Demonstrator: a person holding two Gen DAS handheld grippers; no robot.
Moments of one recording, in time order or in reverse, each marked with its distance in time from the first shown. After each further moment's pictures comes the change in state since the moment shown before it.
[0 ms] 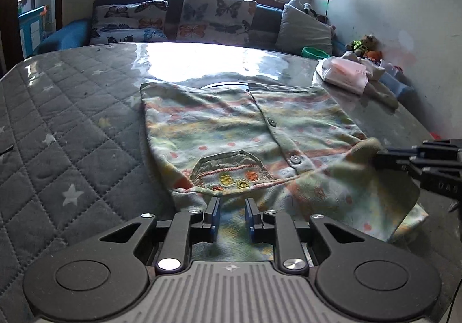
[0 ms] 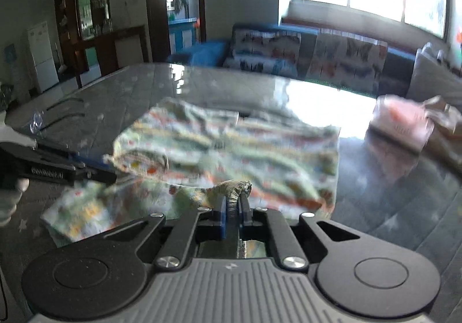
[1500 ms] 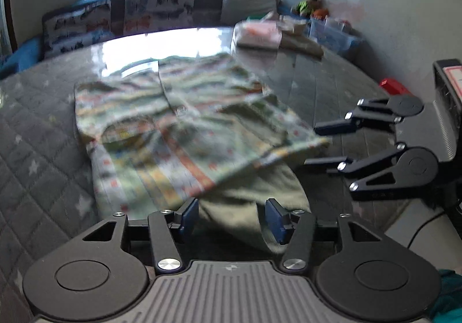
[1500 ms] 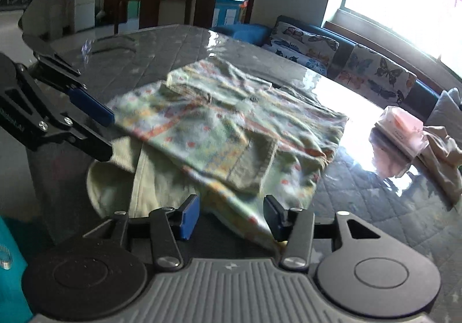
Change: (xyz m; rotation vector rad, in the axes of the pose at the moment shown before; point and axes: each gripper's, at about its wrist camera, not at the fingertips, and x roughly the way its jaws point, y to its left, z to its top) left arm -0.068 -0.108 -0.050 0.187 0.138 -0.099; right arm -0.077 0.023 -0.064 -0.296 0.093 0.041
